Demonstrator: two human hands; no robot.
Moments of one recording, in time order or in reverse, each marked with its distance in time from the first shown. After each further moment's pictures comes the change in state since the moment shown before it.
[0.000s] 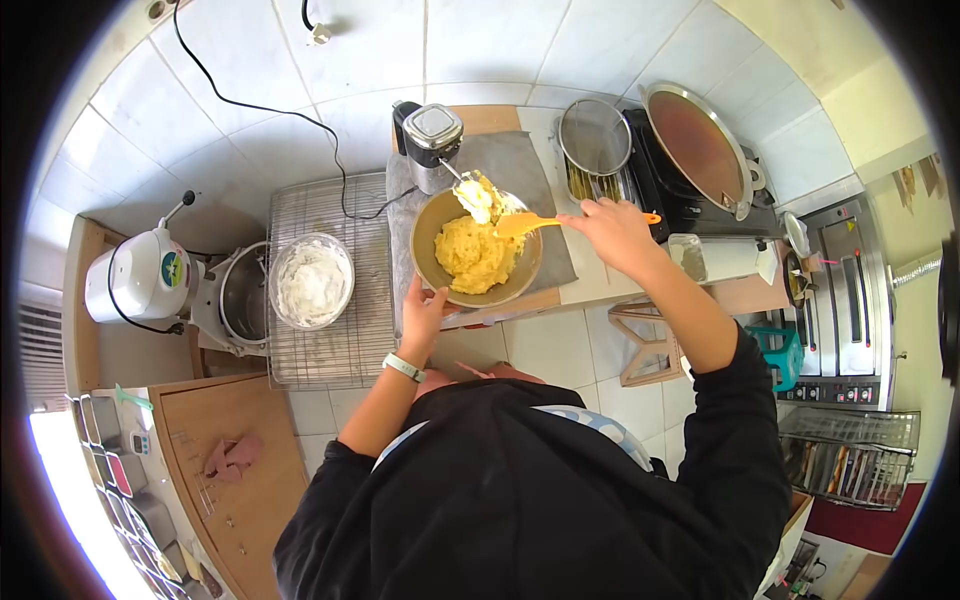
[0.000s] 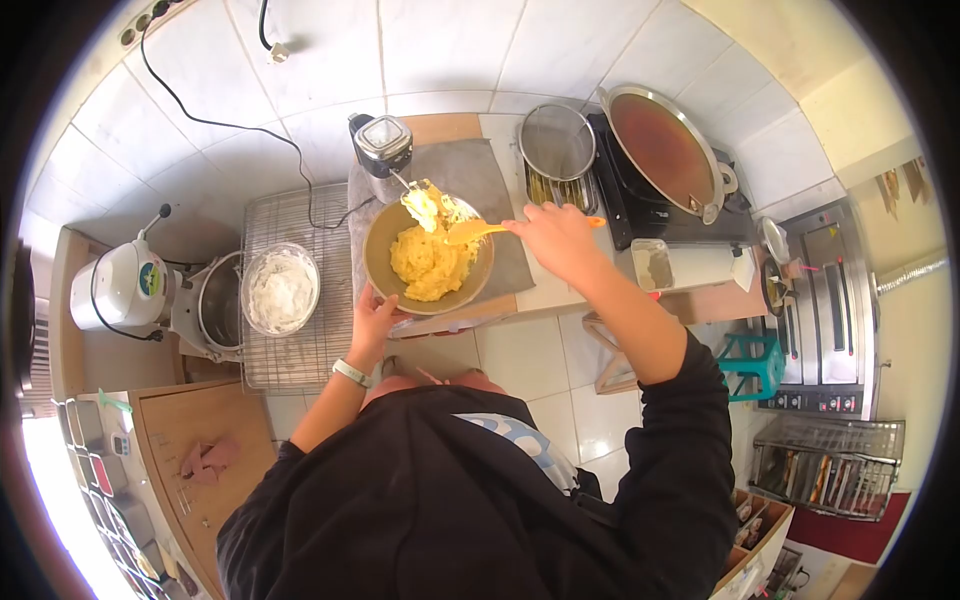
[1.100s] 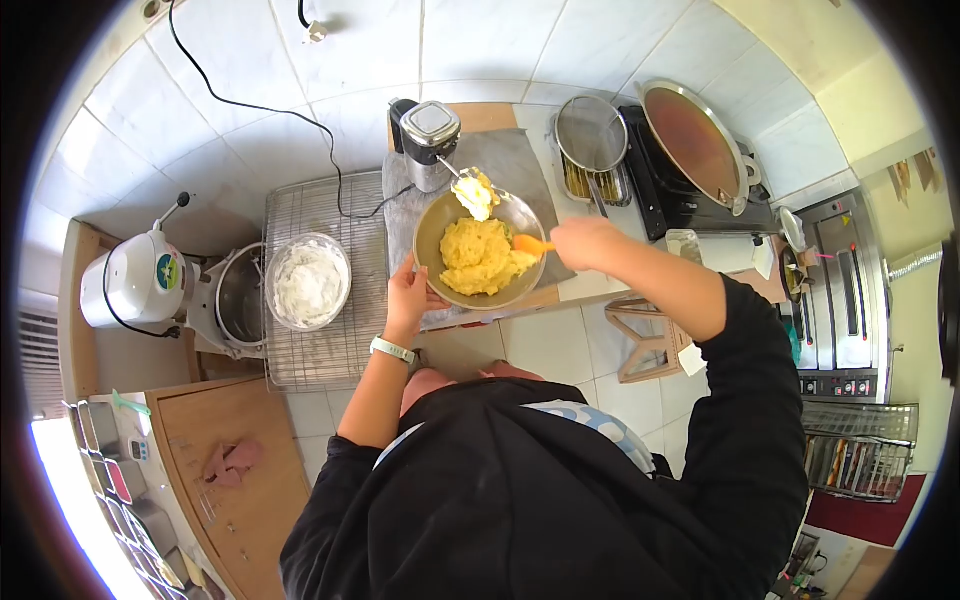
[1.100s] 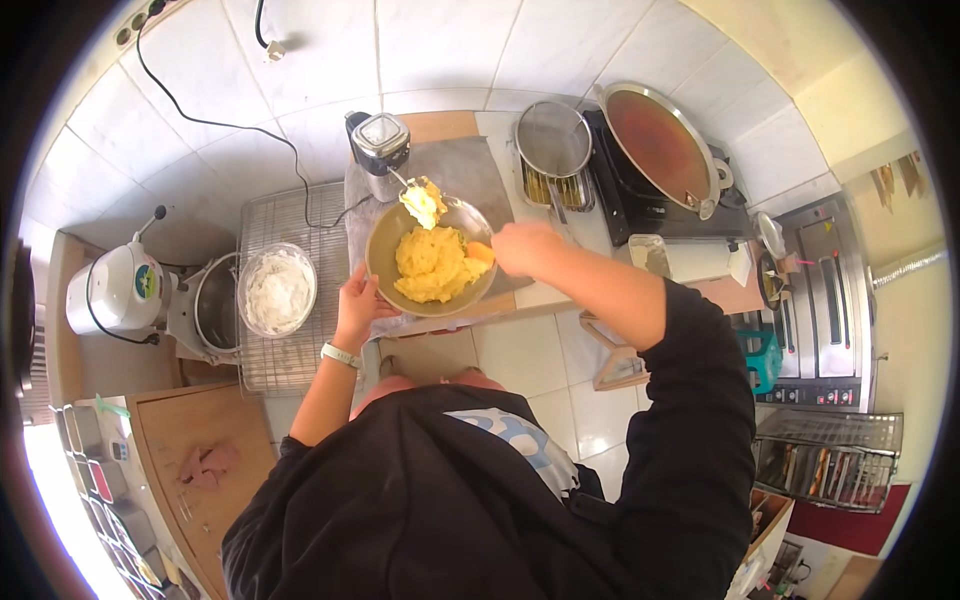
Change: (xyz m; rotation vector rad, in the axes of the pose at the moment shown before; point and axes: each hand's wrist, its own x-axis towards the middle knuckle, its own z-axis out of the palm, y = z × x) left_hand 0.012 0.021 -0.011 -0.016 -0.109 -0.020; right_hand 0.038 -0.037 -0.010 0.183 -0.679 0.031
